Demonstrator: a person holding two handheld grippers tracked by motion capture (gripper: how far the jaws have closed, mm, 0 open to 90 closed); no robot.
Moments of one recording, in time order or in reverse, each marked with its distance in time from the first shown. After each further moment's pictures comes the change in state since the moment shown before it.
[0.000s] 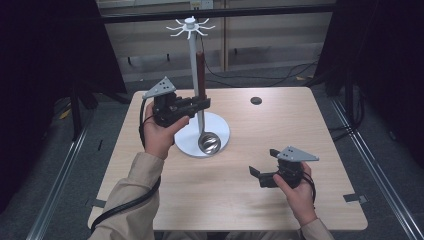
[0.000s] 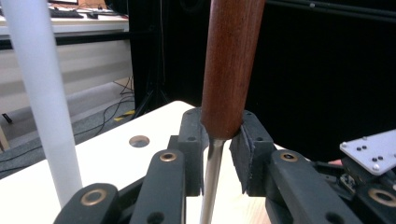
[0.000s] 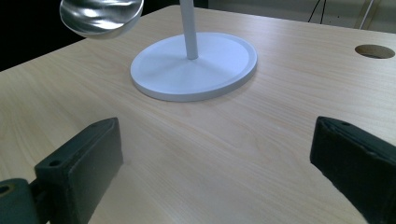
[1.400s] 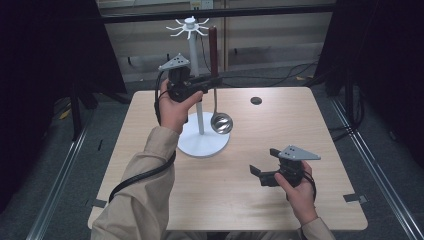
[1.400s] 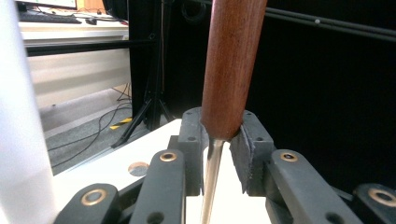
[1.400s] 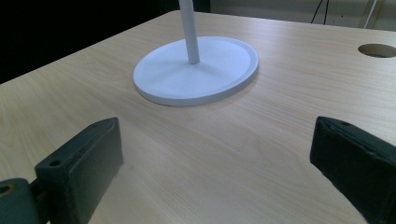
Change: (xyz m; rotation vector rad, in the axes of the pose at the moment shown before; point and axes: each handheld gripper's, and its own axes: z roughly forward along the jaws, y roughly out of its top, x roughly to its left) left arm 0.023 0.035 0.049 -0.018 -0.006 -0.038; right arm -0.003 0.001 0.000 -0.018 0.013 0.028
